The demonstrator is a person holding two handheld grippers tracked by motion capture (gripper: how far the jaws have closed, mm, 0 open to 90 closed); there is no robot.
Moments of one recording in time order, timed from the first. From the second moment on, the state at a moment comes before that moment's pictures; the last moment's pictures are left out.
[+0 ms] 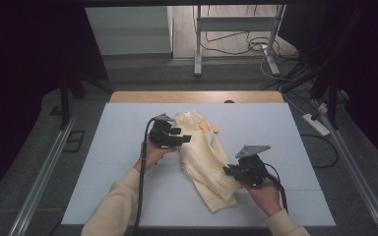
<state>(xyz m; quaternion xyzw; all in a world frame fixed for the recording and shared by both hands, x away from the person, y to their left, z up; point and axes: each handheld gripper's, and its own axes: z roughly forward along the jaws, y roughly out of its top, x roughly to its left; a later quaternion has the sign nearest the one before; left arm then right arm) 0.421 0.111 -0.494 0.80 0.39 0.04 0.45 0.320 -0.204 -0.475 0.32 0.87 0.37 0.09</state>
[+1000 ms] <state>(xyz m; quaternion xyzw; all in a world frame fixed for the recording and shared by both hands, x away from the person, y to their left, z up) 0.420 0.108 -0.494 0.80 0.39 0.04 0.45 0.317 -0.215 -0.476 0.33 0.86 0.37 0.12</state>
